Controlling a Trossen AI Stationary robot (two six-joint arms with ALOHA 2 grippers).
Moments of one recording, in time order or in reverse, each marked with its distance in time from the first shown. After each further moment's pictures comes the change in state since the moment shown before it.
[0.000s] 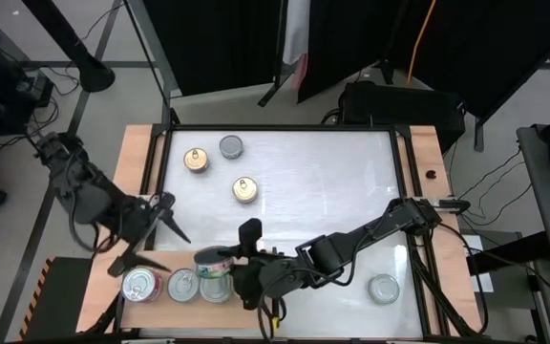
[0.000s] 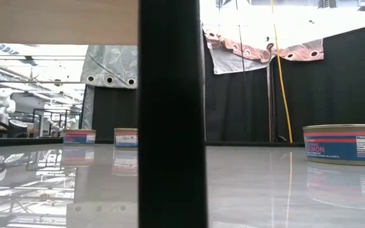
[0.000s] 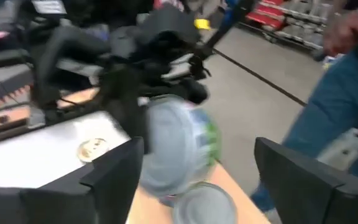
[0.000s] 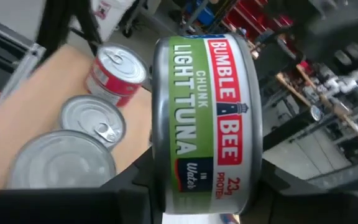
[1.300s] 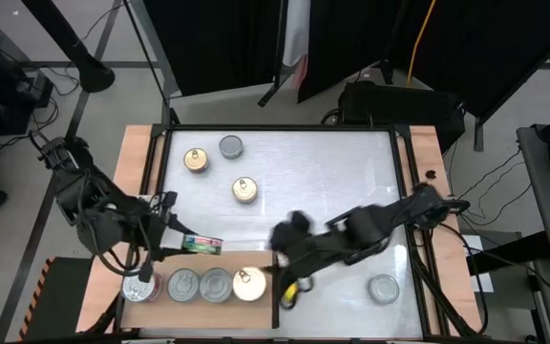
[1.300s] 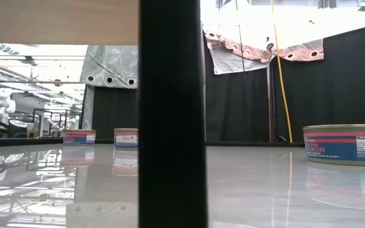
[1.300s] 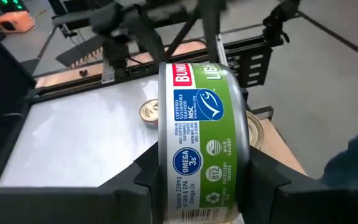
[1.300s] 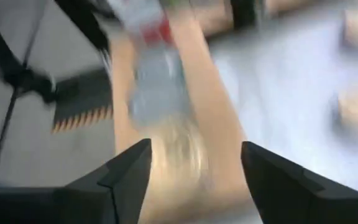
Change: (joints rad) left arm -0.078 0.134 0.076 -0.162 -0.367 -0.124; right arm -0.022 -0.170 0.003 -0.510 -0.293 1.042
